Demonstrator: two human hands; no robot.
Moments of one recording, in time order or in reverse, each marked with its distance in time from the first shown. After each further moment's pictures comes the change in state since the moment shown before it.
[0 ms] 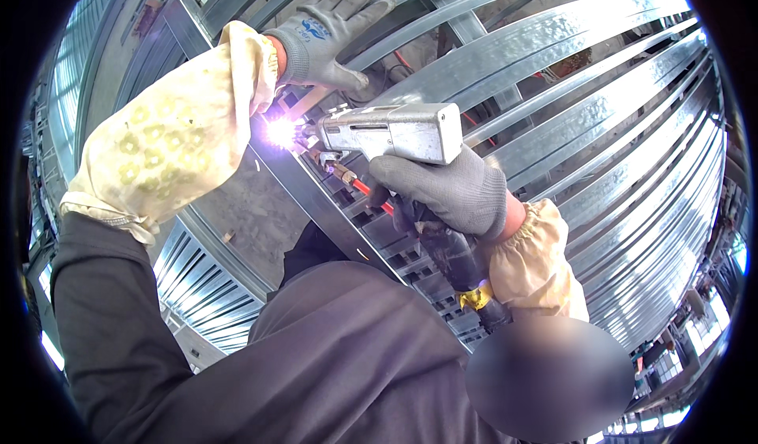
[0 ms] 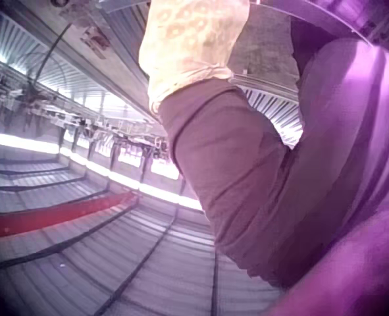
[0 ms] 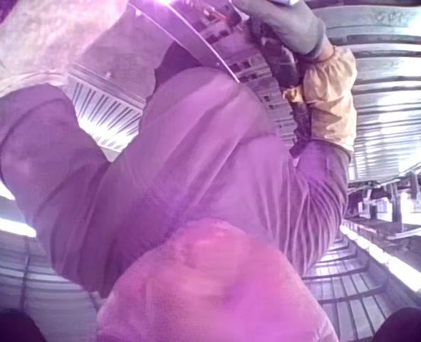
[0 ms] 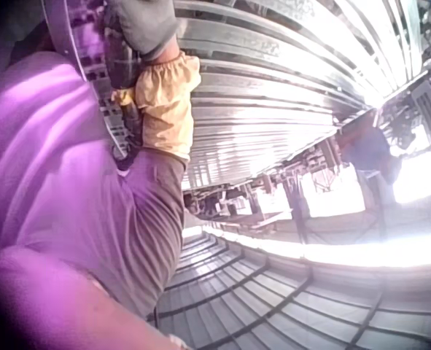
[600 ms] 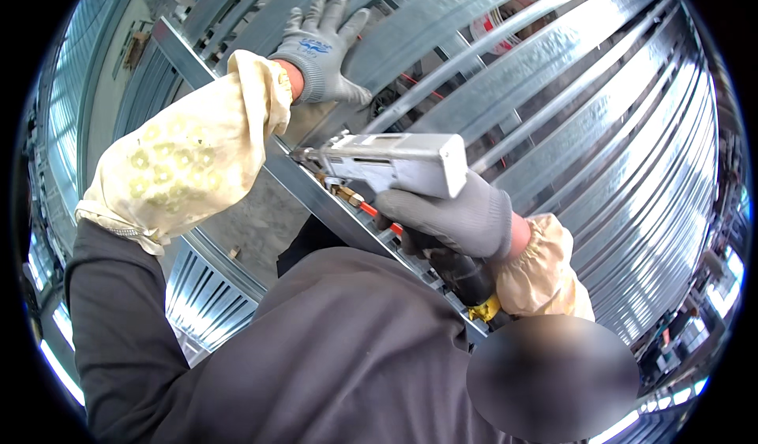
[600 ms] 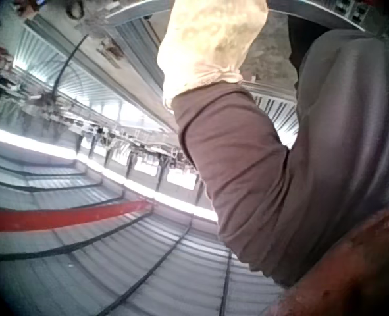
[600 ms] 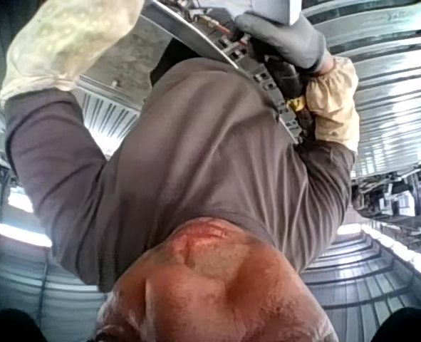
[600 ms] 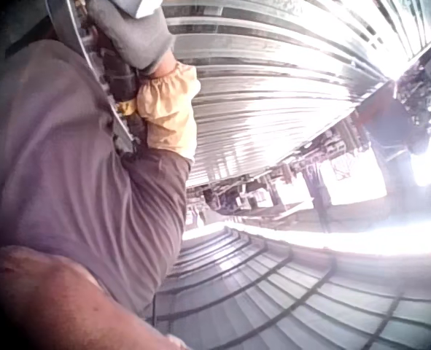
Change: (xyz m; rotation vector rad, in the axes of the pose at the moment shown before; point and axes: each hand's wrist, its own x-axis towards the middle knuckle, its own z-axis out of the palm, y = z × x) left_hand 0.030 0.139 -0.064 0.128 -0.375 -0.482; right_hand -0.107 0.044 0.006 0.071 0.043 0.036
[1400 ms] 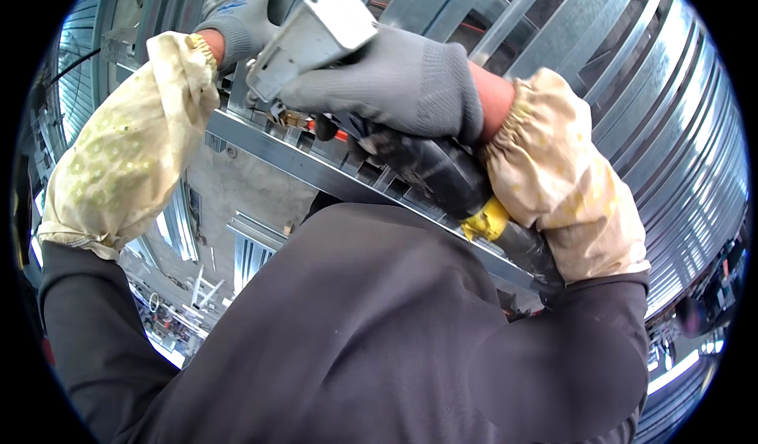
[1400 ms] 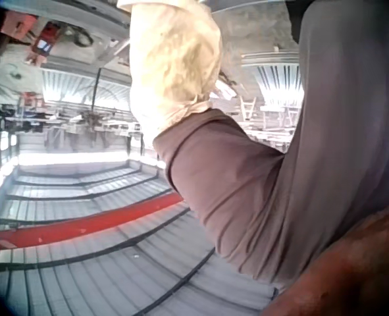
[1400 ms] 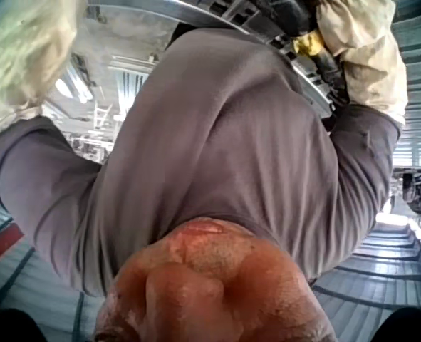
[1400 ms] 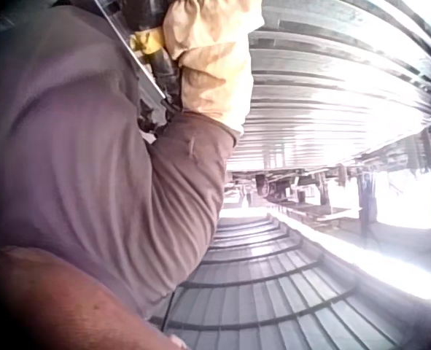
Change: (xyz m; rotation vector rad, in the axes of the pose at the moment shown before) left_hand 0.045 0.045 -0.009 0.006 -0.162 -0.086; right_hand 0.037 0.043 -0.079 -0.103 -0.046 -0.354
